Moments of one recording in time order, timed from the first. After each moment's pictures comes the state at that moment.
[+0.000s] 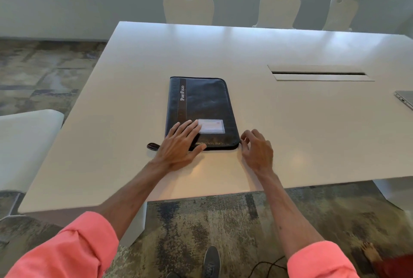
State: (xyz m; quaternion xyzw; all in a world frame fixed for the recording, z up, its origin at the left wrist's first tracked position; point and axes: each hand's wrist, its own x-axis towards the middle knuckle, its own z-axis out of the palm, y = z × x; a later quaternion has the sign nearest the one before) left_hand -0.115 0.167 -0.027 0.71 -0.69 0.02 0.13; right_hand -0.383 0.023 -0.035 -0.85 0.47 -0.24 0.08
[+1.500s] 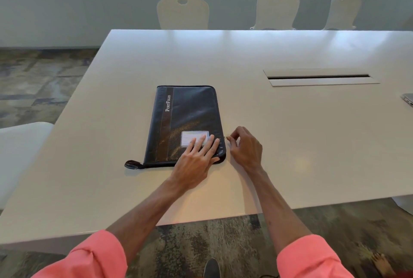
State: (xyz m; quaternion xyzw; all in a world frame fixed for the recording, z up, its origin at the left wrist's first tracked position) left_hand -0.189 0.101 -0.043 0.68 -0.72 0.10 0.07; right_hand -0.354 -0.040 -0.029 -0.82 0.47 -0.29 0.16
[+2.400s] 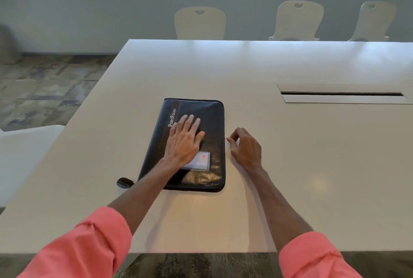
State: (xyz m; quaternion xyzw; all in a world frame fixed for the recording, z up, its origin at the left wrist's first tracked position) left_hand -0.114 0.011 -0.011 0.82 -0.55 0.01 0.14; right_hand -0.317 -0.123 -0.036 -0.85 0.40 -0.29 0.19
